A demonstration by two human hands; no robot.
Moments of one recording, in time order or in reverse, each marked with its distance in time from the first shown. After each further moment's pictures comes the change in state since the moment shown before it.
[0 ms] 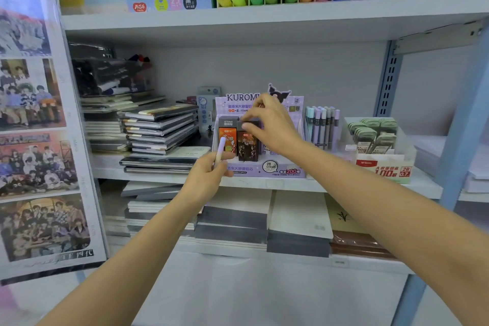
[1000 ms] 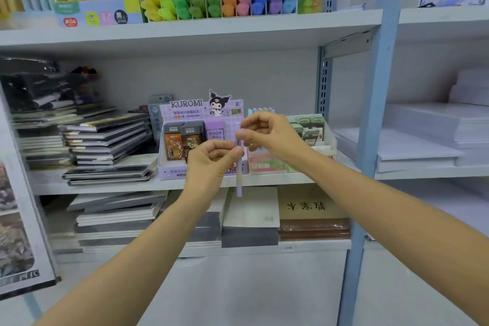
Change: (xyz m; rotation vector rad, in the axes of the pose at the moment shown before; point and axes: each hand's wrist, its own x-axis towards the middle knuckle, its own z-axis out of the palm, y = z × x) left_hand -0.025 0.070 0.100 -0.442 0.003 0.198; right_hand -0.094 0.033 -0.106 0.810 -0.055 0.248
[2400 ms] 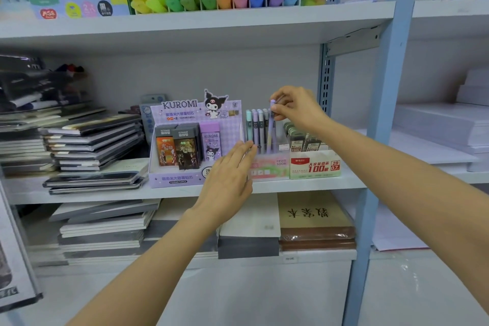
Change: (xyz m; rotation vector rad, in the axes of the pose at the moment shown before) left_hand 0.020 -0.040 0.014 1.281 -0.378 0.499; right_hand 0.073 0.033 -0.075 -0.455 0.187 0.009
